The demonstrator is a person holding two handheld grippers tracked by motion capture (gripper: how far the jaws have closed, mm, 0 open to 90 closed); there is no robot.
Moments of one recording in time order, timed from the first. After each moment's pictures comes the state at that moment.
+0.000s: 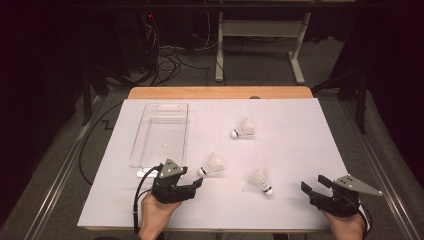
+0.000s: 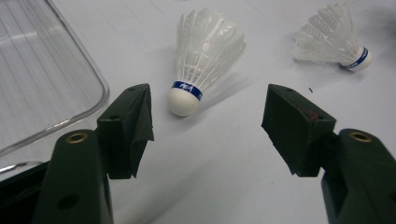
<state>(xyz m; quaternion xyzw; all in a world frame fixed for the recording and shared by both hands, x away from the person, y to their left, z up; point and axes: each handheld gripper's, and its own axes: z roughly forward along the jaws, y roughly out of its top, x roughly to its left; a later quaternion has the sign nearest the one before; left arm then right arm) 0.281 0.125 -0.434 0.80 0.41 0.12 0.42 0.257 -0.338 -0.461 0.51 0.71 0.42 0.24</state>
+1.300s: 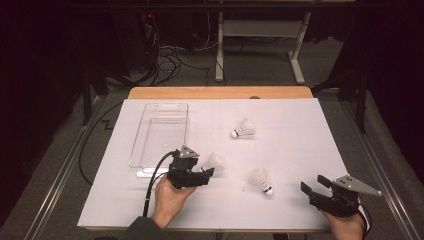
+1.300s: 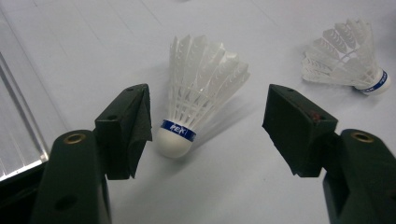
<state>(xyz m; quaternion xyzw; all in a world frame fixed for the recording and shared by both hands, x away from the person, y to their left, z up) 0.319 0.090 -0.422 0.81 0.44 0.09 0.37 0.258 -0.337 -0.462 0.51 0.71 0.42 0.24</state>
